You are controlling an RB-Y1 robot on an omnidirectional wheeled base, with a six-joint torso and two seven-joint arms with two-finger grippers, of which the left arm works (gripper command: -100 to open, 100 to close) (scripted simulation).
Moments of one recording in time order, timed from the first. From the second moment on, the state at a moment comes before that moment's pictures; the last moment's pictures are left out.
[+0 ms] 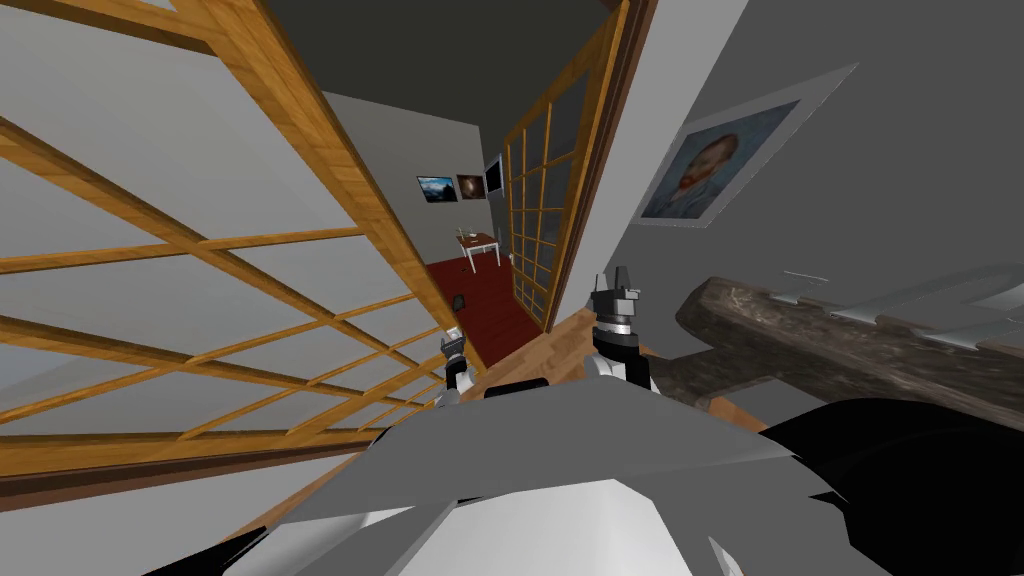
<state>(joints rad) -0.28 0.04 0.24 -0.40 0.29 -0.94 1.36</state>
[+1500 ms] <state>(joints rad) -0.23 0.05 0.23 -0.45 0.36 -0.94 1.31</state>
